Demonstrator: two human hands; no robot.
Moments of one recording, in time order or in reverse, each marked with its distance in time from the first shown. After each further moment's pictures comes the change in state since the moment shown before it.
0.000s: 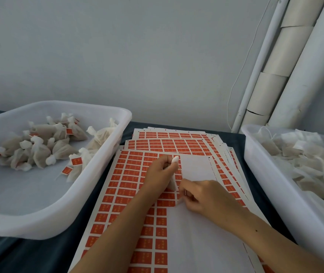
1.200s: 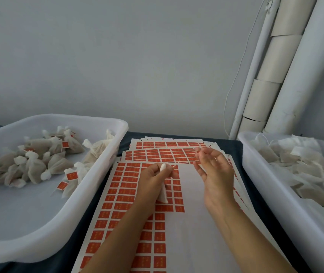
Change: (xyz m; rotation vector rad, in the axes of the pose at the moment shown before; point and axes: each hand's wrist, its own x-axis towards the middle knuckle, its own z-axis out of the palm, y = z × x) left_hand -0.001 0.012 -0.008 -0.202 0.104 -0.097; right_hand 0.046 0.004 -0.012 1.315 0.907 0.580
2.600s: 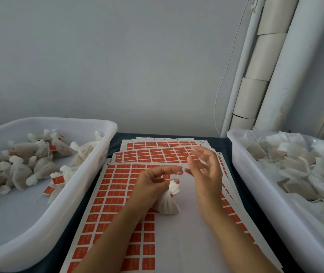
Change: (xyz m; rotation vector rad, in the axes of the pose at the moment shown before) left_hand -0.008 0.006 0.005 0.036 -0.312 0.140; right_hand 0.000 0.013 -0.016 -0.180 -0.024 -0.196
